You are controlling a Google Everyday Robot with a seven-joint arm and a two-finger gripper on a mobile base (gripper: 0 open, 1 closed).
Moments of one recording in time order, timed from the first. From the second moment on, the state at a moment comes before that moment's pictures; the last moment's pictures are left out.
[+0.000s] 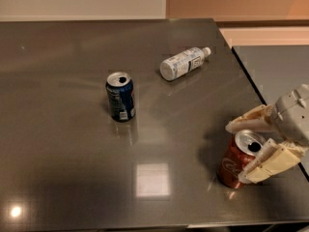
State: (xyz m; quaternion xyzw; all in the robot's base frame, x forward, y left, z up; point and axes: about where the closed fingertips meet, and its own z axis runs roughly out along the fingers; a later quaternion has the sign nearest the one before) arm 0.356 -0.166 0.889 -0.65 0.68 0.23 0.24
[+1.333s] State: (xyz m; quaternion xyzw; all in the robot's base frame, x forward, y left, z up) arm 0.362 -0.156 0.962 -0.67 0.68 0.19 0.24
